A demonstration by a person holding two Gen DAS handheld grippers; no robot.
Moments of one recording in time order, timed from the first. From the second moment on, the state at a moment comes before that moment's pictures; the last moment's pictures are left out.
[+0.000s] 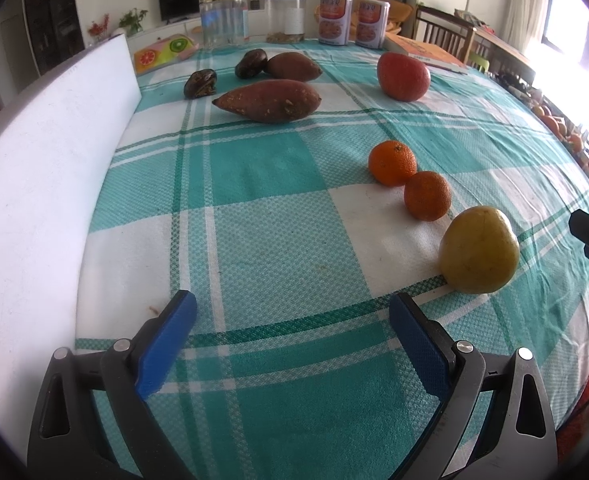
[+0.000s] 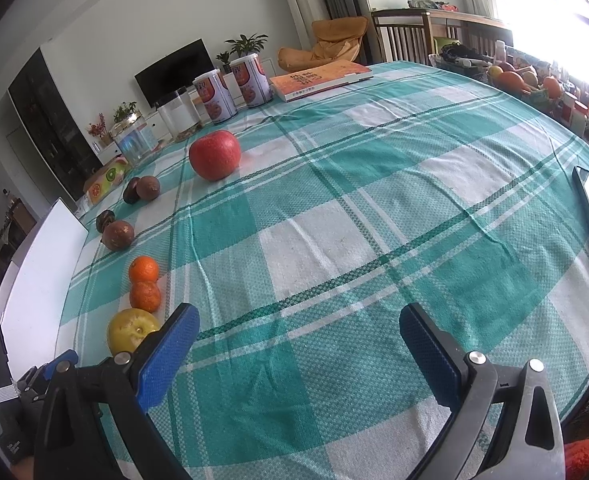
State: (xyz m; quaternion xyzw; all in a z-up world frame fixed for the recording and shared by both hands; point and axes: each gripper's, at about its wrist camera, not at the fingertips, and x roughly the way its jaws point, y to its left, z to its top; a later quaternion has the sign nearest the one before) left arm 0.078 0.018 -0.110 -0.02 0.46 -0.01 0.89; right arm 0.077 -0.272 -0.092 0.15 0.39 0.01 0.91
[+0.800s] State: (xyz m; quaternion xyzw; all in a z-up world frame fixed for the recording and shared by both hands) left arm 0.244 0.057 -0.090 -0.17 0.50 0.06 0.85; right arm 0.080 -0.276 -0.096 0.17 0.40 0.02 0.90
